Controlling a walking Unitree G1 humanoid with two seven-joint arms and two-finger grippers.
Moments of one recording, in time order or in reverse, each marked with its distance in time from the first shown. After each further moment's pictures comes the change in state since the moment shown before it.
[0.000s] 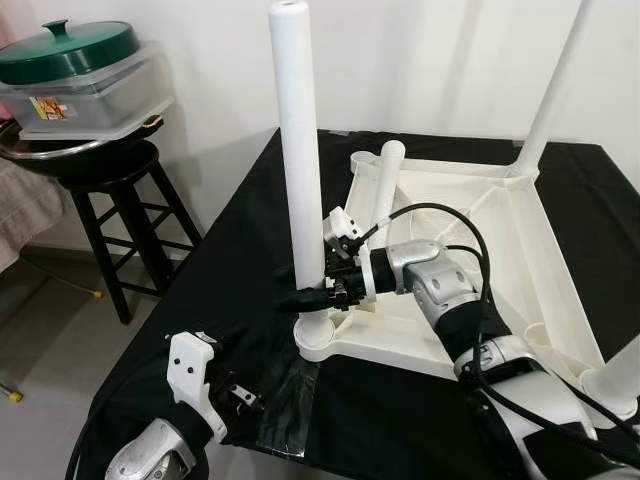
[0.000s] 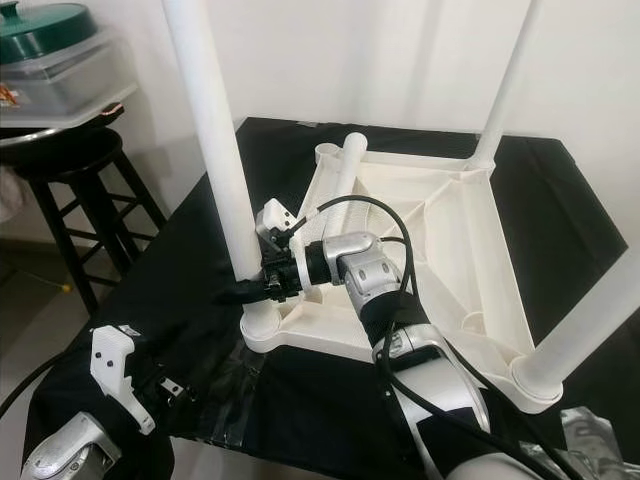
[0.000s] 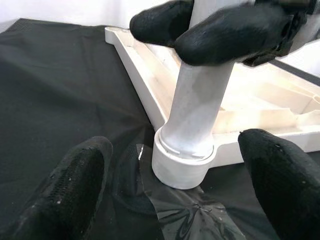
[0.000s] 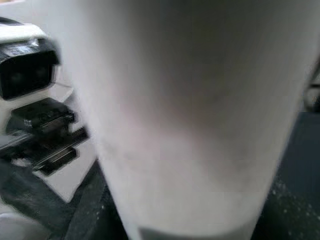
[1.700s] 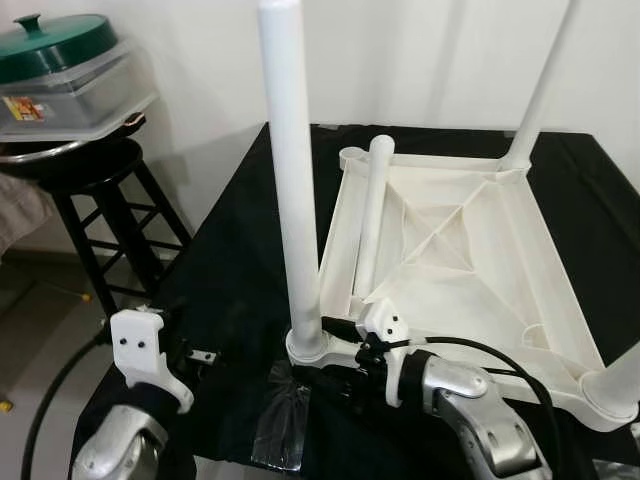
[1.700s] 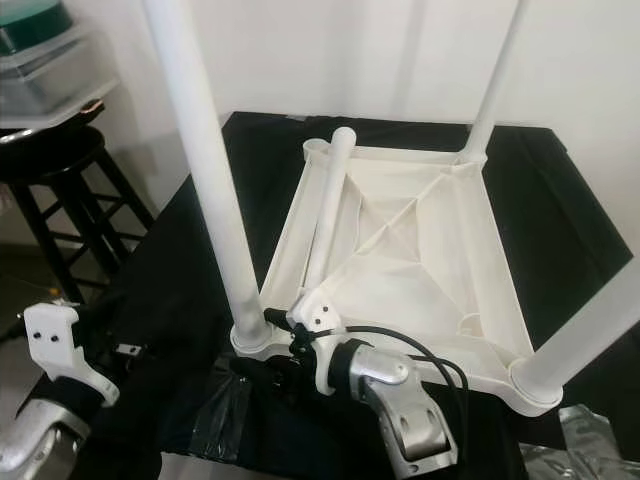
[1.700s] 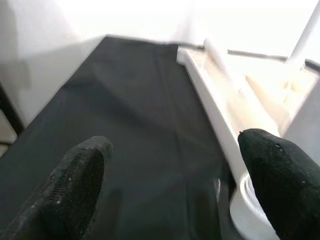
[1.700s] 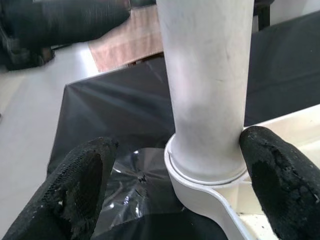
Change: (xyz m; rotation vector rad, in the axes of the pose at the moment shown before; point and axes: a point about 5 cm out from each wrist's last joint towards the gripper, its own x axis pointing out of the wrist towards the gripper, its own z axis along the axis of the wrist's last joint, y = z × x) left arm -0.014 0.013 0.023 -0.006 -0.049 0.313; right arm -0.024 0.095 -0.065 0.140 -0.056 -0.382
